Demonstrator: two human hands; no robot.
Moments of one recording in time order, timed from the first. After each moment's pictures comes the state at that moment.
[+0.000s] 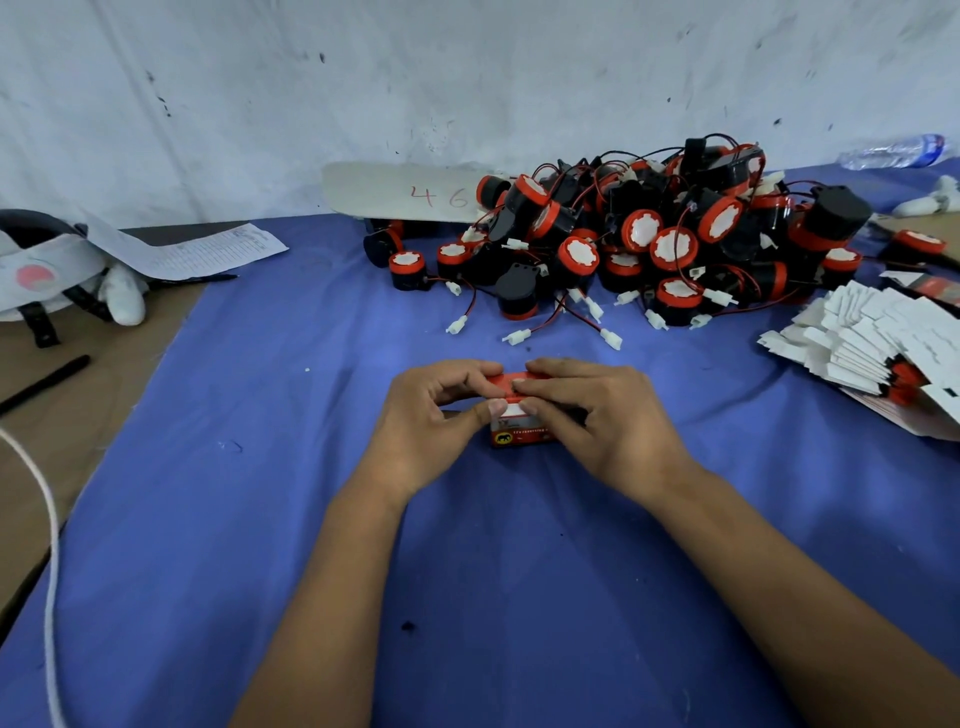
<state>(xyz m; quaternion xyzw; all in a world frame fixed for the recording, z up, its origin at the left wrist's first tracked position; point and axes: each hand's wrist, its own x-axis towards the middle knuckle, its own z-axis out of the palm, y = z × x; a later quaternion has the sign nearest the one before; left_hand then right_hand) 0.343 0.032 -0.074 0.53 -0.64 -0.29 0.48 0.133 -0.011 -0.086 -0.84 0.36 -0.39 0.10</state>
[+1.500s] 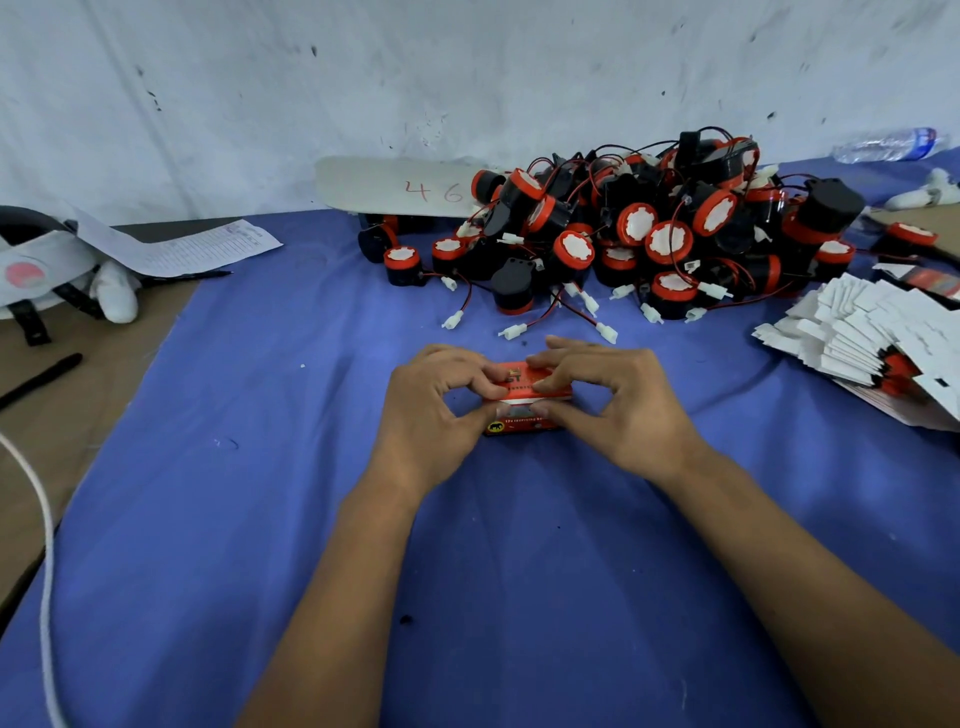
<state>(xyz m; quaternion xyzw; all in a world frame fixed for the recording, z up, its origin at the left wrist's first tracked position) 0.339 0.029 -0.081 0.50 -0.70 -0.09 0.50 0.118 -0.023 -0.088 -0.83 0.30 -0.43 0.18</state>
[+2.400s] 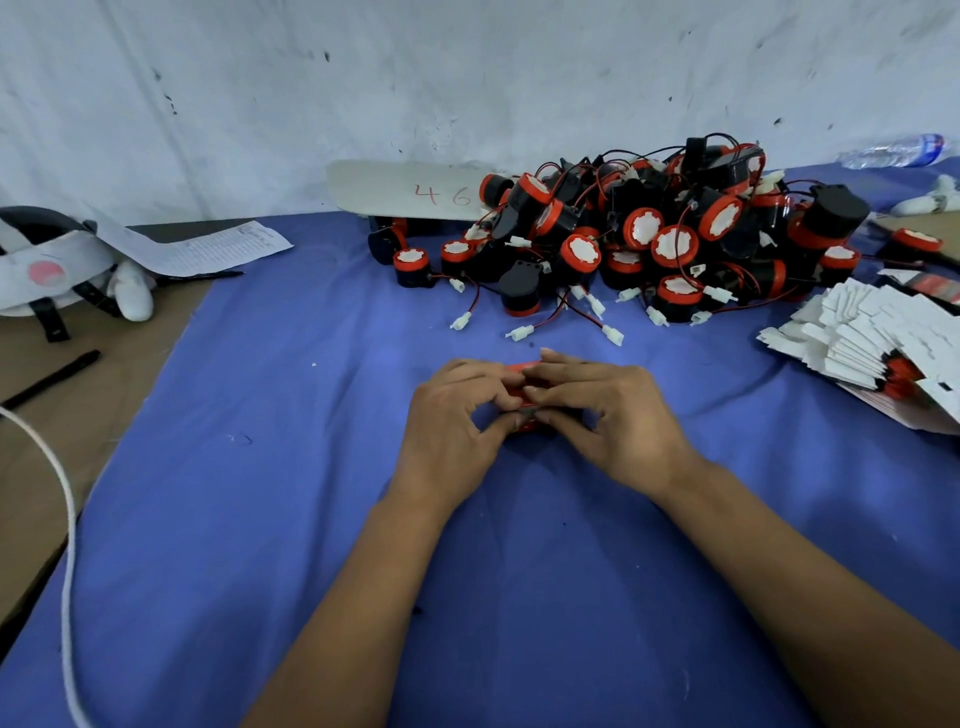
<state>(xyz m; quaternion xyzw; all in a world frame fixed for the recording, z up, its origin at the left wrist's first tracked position) 0.328 0.033 -0.093 0.49 -0.72 -0.03 0.49 0.127 -0.012 -0.090 -0.86 0.26 -0.43 0.09</state>
